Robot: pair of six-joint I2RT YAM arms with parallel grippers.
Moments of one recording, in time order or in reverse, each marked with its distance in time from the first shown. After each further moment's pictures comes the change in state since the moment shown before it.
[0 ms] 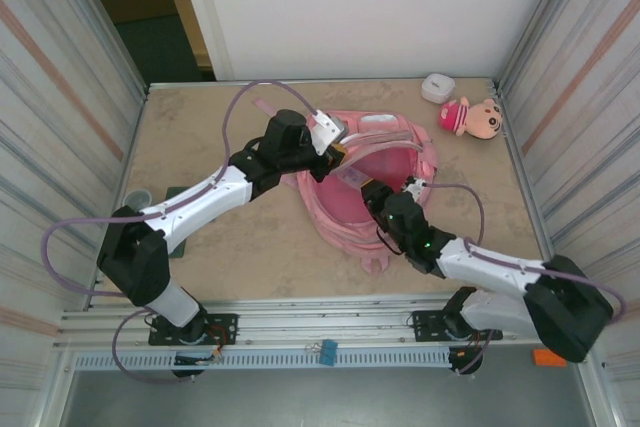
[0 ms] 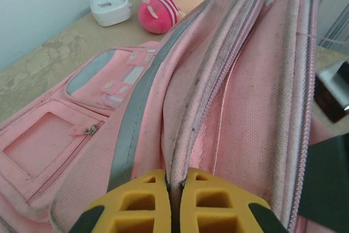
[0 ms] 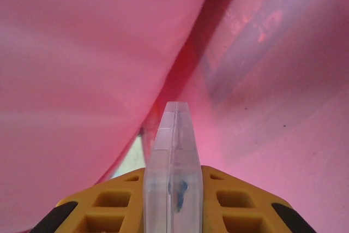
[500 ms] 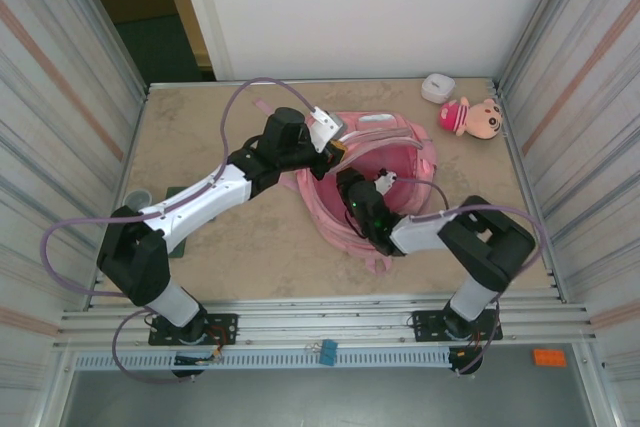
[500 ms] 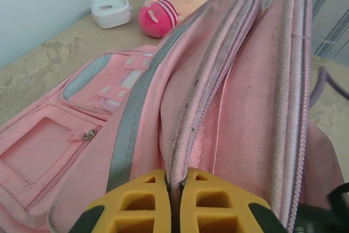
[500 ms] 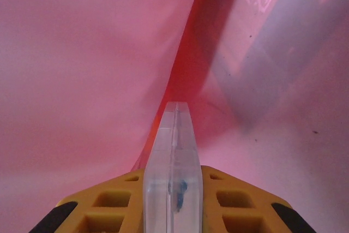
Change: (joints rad) left arm 0.011 0.001 0.009 0.000 0.016 -0.032; right arm 0.031 0.522 0.209 0.352 0.106 0.115
